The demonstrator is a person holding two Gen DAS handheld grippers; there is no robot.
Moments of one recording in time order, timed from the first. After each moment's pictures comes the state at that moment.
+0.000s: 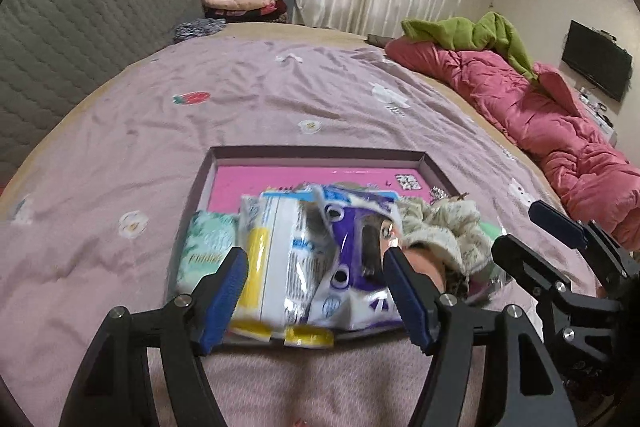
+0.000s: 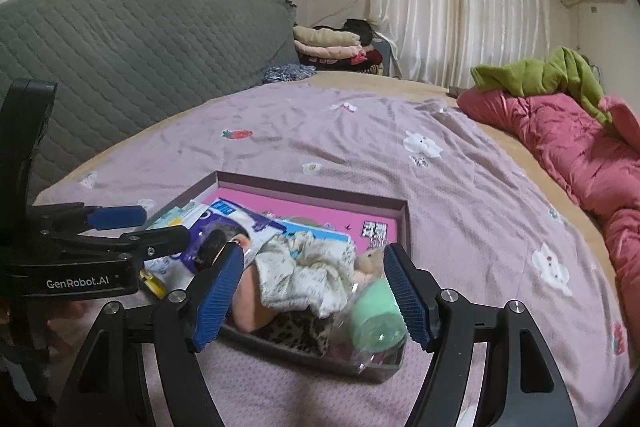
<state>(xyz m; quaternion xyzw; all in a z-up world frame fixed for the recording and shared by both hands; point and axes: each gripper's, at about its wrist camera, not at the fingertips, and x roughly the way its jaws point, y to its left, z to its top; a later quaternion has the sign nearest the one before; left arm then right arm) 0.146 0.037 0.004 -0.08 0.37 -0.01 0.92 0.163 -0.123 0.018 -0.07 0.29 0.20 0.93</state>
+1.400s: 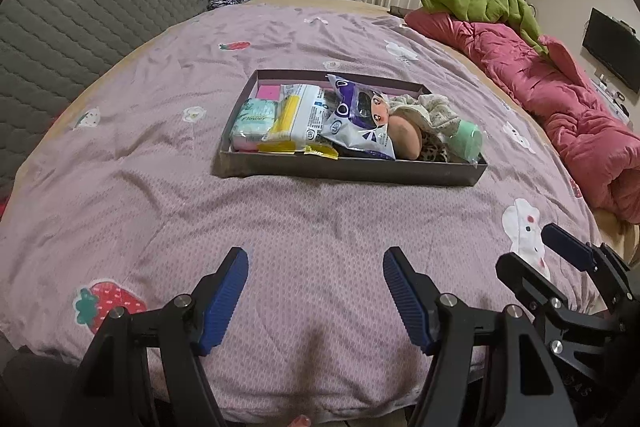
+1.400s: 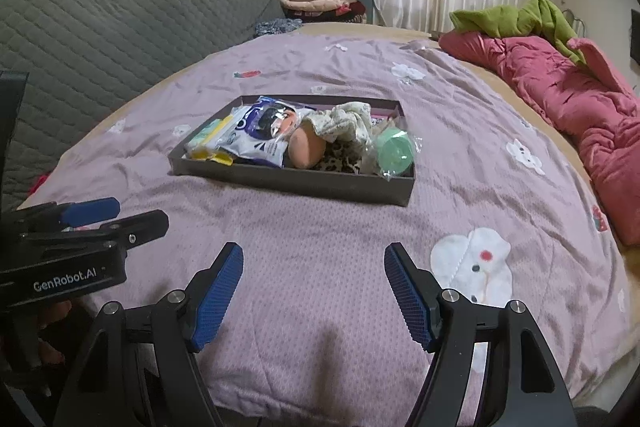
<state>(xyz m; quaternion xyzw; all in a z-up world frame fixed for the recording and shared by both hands) 0.015 0.017 0.001 -0.08 0.43 0.04 0.90 0.024 -0.133 0.010 -0.06 0.37 0.17 0.91</state>
